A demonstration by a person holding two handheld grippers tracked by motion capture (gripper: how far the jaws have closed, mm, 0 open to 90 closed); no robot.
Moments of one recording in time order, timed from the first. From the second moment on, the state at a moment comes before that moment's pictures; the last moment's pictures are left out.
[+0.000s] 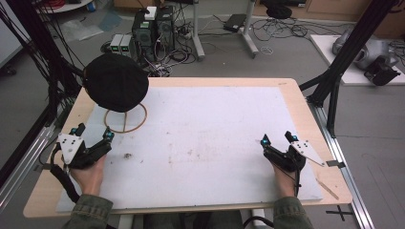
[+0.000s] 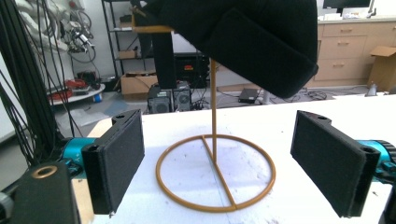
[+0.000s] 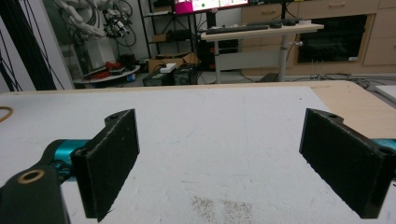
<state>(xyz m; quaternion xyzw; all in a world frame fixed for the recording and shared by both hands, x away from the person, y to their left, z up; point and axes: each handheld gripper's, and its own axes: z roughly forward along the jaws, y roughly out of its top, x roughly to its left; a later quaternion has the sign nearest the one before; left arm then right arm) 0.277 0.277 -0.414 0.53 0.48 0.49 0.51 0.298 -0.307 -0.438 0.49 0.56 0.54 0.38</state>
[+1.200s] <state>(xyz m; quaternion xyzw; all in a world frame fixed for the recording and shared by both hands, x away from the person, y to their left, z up) 0.254 0.277 -0.427 0.50 0.50 0.50 0.50 0.291 -0.302 -0.435 0.51 0.55 0.51 0.42</state>
